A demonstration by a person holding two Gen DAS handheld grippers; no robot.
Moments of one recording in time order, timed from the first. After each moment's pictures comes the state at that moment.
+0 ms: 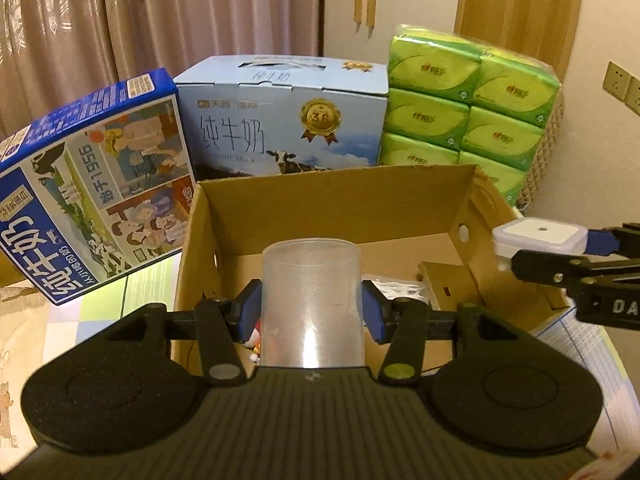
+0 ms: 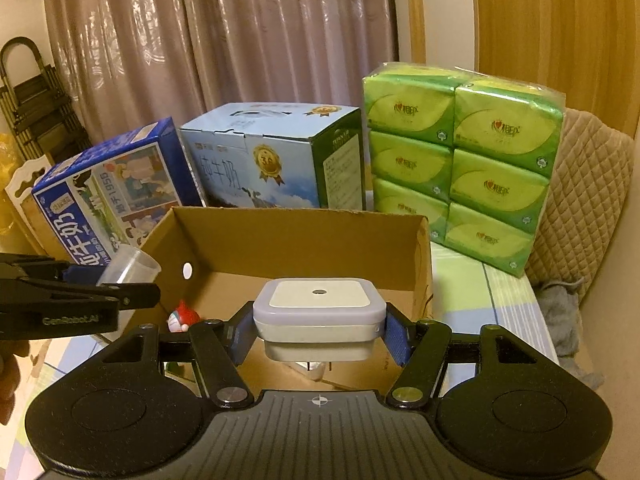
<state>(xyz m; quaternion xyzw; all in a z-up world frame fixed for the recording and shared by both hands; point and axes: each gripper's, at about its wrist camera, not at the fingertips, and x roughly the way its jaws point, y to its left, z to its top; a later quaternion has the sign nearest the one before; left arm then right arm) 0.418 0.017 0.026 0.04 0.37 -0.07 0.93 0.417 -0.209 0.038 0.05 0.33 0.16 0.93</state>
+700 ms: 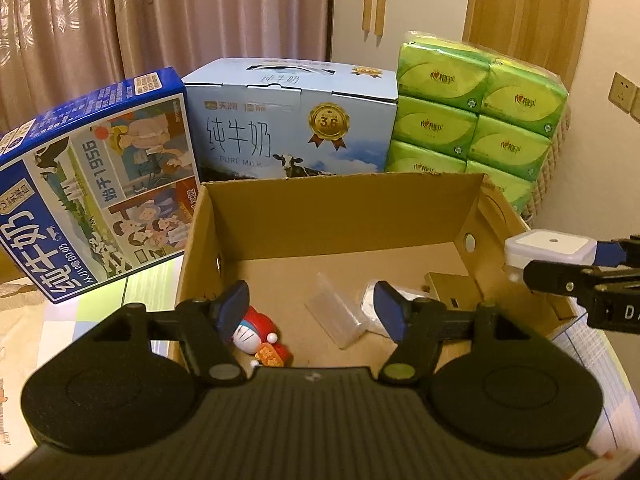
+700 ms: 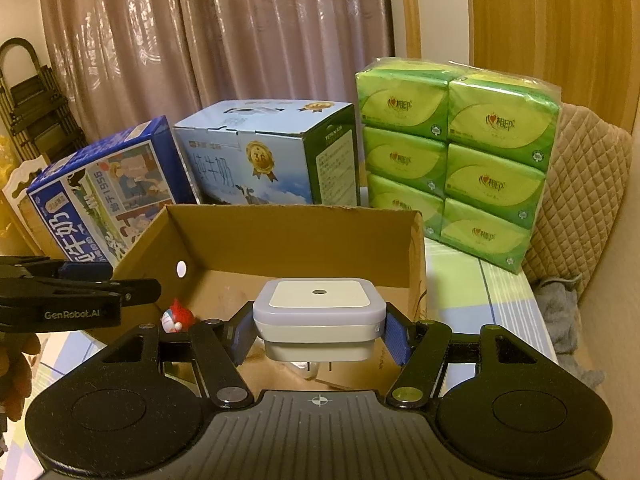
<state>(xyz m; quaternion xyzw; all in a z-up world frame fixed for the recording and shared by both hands) 0.419 0.020 0.023 0.03 0.36 -0.06 0.93 0.419 -0.212 0.033 0.05 0.34 0.16 0.93</state>
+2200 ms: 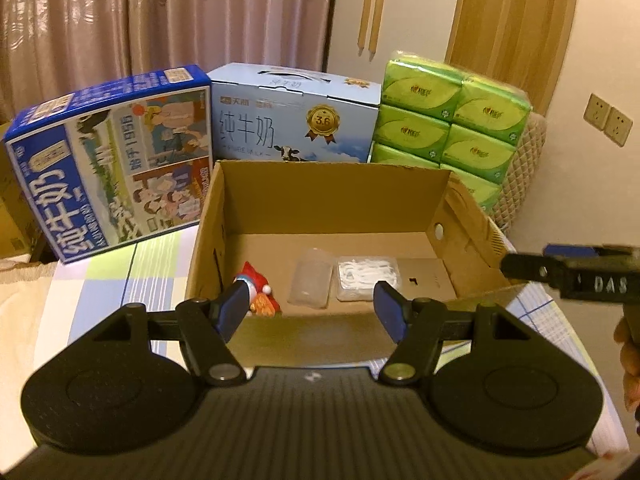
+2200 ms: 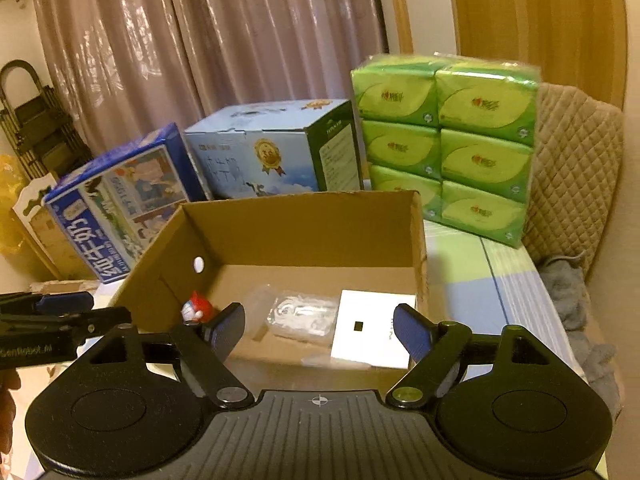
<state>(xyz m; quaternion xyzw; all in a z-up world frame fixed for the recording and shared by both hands) 0.333 0.038 0.038 -0.02 0.33 -0.07 0.94 0.373 -0.223 0.036 0.08 0.33 0.16 0.93</state>
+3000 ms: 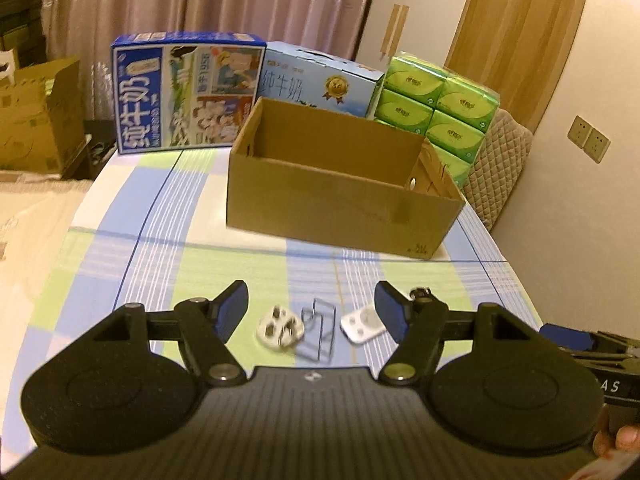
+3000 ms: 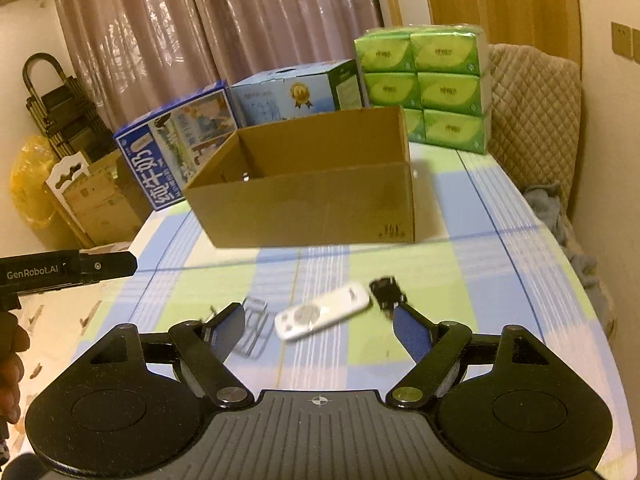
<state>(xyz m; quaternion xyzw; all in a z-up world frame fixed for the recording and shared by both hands) 0.133 0.038 0.026 -0.10 0.34 -0.03 0.94 0.152 -0.238 0.012 0.10 0.35 0.17 0.92</state>
